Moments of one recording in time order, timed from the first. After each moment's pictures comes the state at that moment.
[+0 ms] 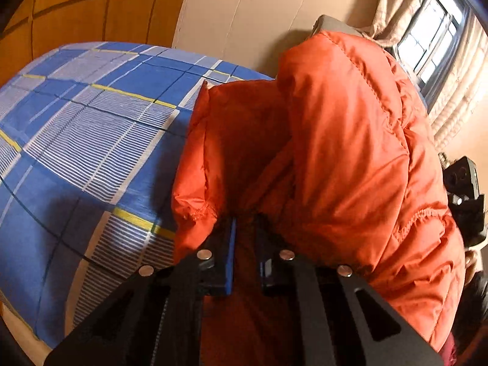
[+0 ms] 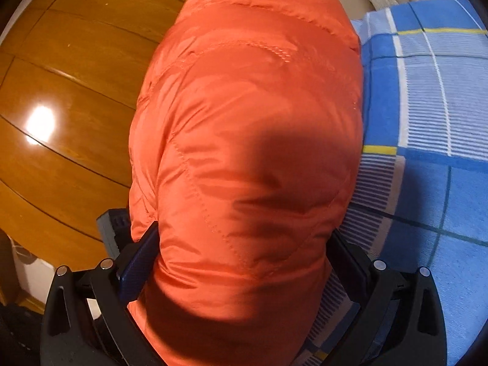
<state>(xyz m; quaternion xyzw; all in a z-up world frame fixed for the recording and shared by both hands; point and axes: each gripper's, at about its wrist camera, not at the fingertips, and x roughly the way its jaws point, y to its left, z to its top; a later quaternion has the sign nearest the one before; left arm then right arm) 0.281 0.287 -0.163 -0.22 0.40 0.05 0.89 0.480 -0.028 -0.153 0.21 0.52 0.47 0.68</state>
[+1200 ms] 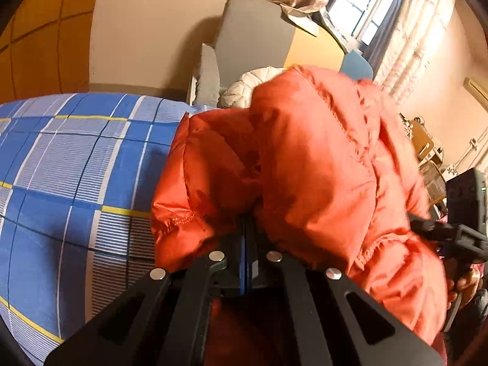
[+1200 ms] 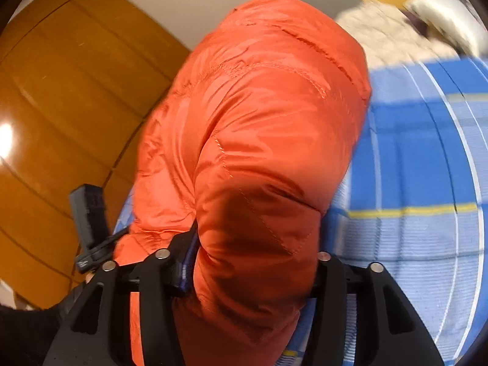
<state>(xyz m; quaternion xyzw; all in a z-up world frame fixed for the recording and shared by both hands) 0.419 0.114 -0.112 -0.15 0.40 -0.09 0.90 0.471 -0.223 -0.122 0.20 0.48 0.31 0.80</state>
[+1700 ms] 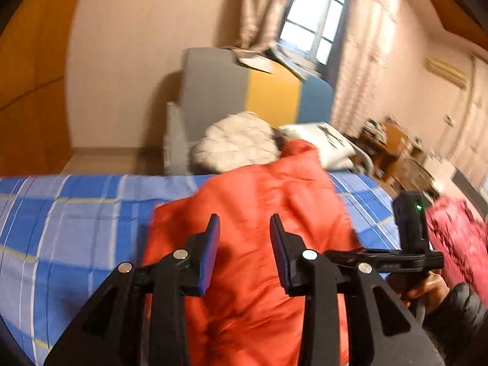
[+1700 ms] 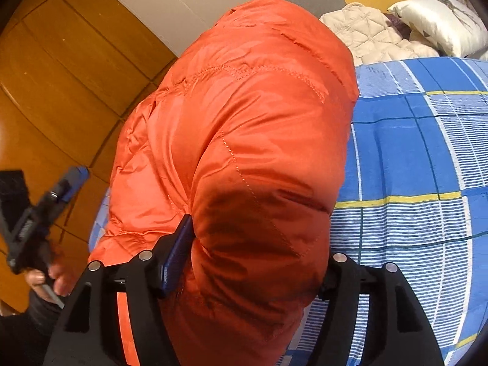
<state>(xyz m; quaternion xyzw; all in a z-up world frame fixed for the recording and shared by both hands) 0.384 0.083 -0.013 -0.07 0.30 -0.14 0.94 0.468 -0.186 -0.106 0.16 0.48 0.27 0.82</state>
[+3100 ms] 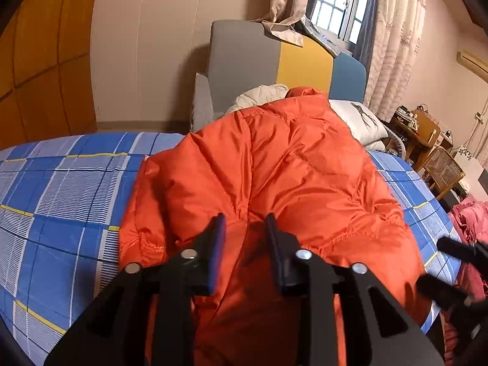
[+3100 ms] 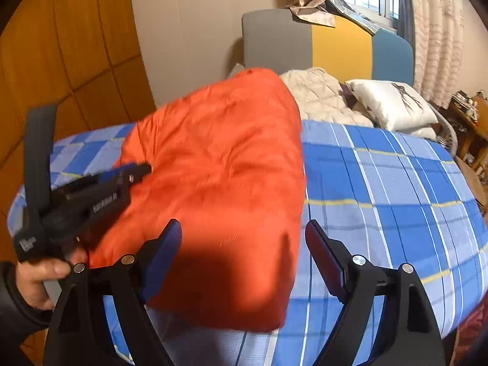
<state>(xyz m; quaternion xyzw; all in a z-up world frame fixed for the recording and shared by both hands) 0.388 0.071 -0.086 -0.07 0.35 -0.05 0.93 0.345 -0.128 -0.046 -0.03 0.41 0.09 0.91</state>
